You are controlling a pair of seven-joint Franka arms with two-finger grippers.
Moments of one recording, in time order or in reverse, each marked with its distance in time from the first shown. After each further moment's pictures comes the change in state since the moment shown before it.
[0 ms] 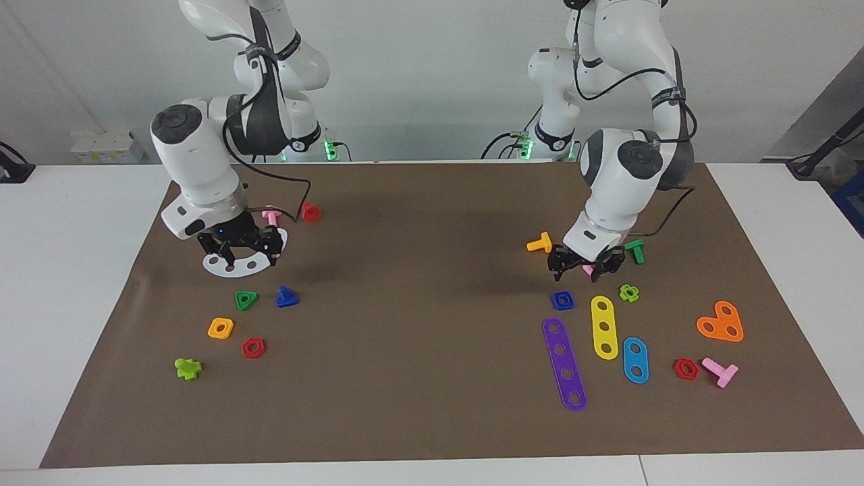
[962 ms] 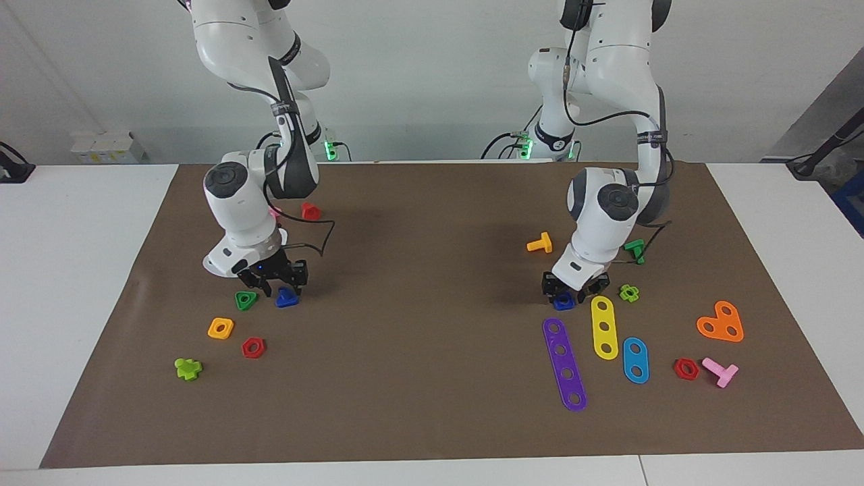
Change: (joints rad) left arm 0.001 0.109 0.008 -0.056 -0.001 0.143 -0.019; right arm 0.048 0.115 0.001 -0.096 0.000 0.215 -0.001
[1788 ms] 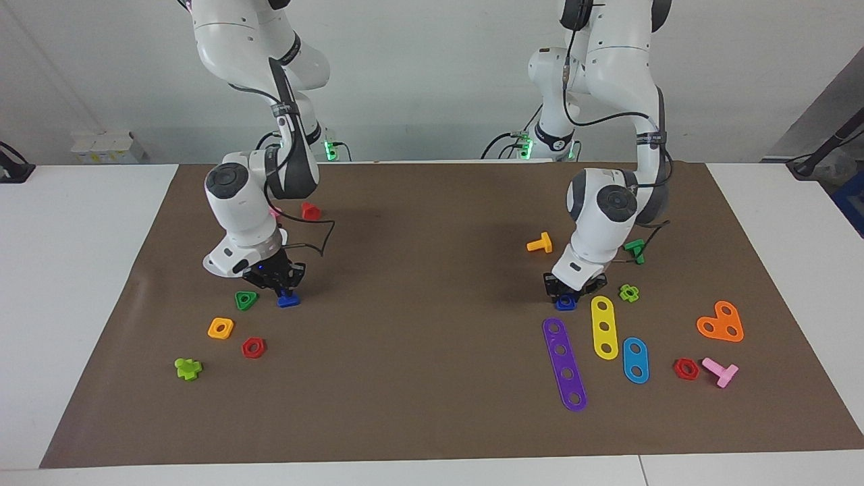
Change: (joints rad) left arm 0.000 0.000 -0.001 0.007 -0.001 0.015 -0.008; right arm 0.048 -0.005 0.004 0.071 0.000 -0.091 0.039
